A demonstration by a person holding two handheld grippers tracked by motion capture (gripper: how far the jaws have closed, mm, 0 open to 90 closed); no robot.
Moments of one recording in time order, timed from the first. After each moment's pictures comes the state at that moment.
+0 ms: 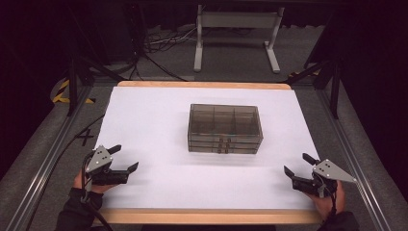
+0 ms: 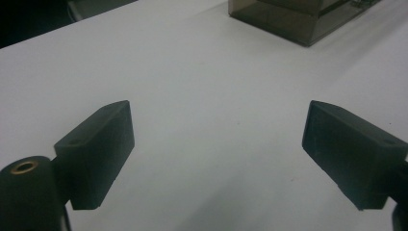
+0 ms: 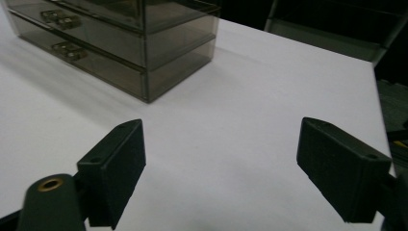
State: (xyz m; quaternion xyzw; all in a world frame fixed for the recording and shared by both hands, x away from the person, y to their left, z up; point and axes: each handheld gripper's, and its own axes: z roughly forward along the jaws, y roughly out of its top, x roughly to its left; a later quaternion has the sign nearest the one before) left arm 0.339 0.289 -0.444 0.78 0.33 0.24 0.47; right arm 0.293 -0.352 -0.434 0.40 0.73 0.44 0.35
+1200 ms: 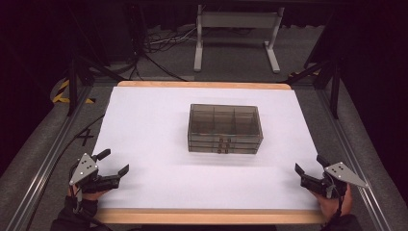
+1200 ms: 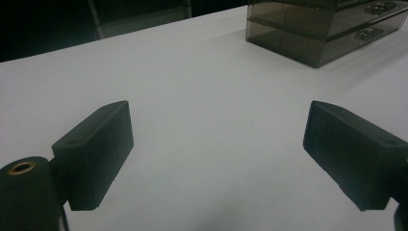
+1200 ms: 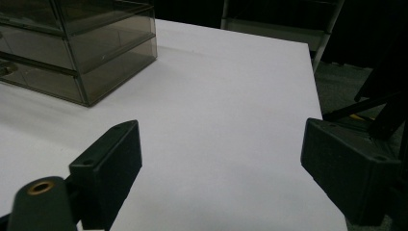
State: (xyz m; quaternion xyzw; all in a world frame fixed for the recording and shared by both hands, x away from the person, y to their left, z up) left arm 0.321 0.307 -0.459 0.74 0.35 0.27 0.52; right arm 0.288 -0.375 -0.441 0.47 0.67 0.43 0.38
